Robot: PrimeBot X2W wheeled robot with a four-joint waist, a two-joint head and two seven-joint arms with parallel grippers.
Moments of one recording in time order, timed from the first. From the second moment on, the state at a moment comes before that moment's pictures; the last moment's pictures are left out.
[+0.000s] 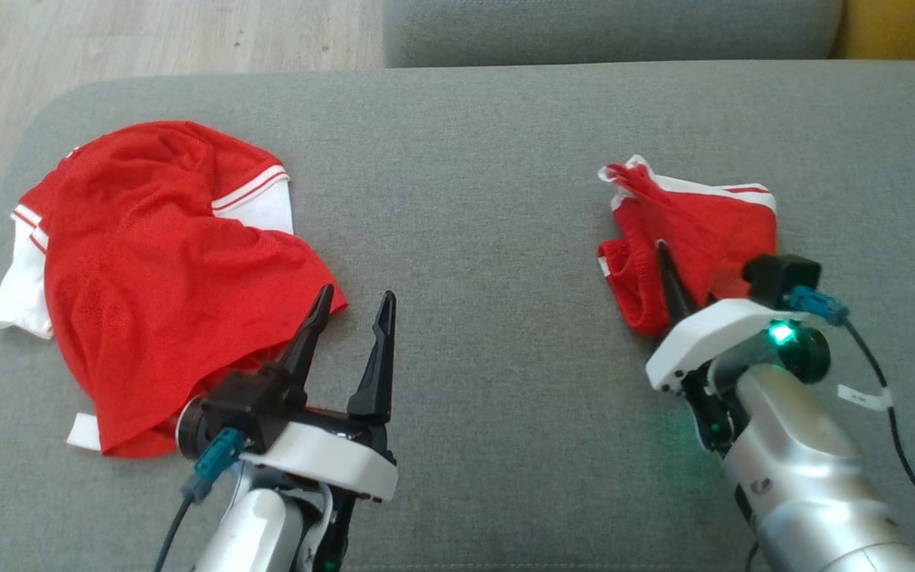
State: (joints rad) left arm -0.10 0.05 -0.41 0.10 -0.28 0.06 -0.26; right arm -0.58 -0.06 0.29 0.99 0.49 0.13 -0.21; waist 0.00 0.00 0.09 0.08
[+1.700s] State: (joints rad) left arm -0.08 0.05 -0.34 0.03 -0.28 0.08 -0.26; right arm -0.30 -0.07 0.03 0.44 0.29 0.13 -0.22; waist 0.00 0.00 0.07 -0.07
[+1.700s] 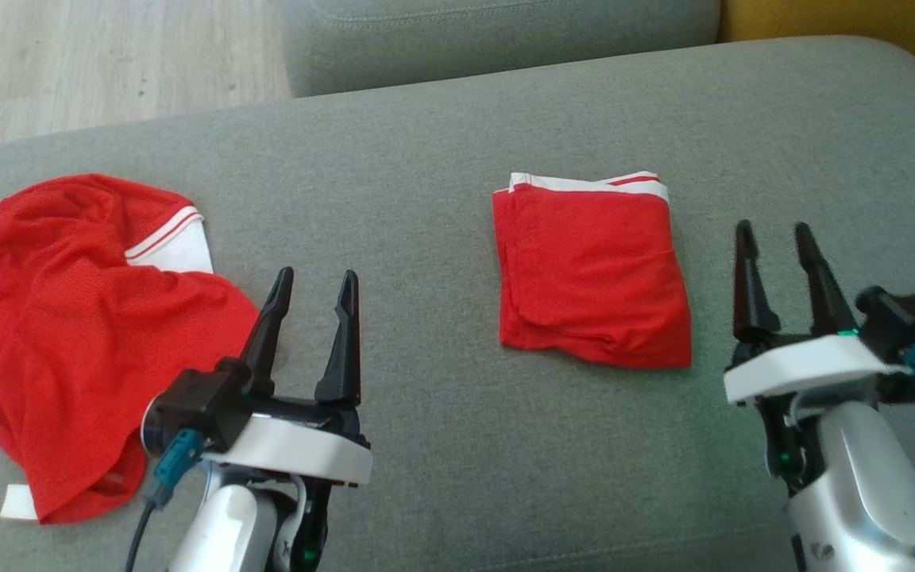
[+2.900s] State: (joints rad) left arm -0.19 0.05 -0.41 0.05 -0.27 0.07 -0.26; right arm -0.64 -0.06 0.10 1.01 0.17 0.13 -0.26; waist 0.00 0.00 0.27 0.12
